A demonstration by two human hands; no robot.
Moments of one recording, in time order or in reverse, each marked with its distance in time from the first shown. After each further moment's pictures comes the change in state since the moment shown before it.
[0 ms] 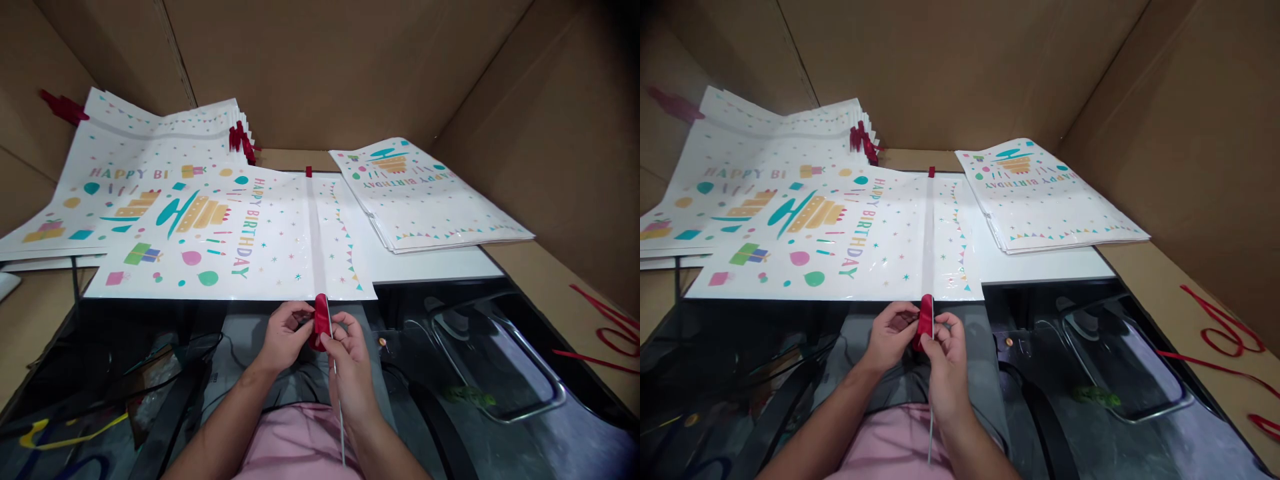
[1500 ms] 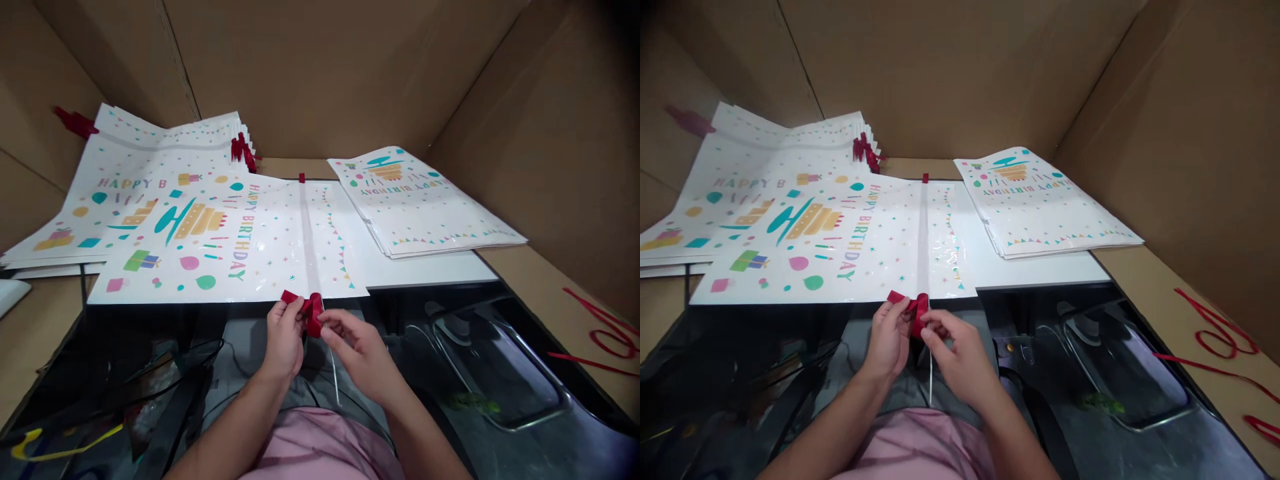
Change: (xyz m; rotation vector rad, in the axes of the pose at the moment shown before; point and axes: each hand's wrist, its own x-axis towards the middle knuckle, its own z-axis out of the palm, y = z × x) left_hand 0.017 0.046 0.037 -0.528 0.425 -0.405; right_hand 0.026 -0.058 -0.016 -0.758 -0.412 -0.267
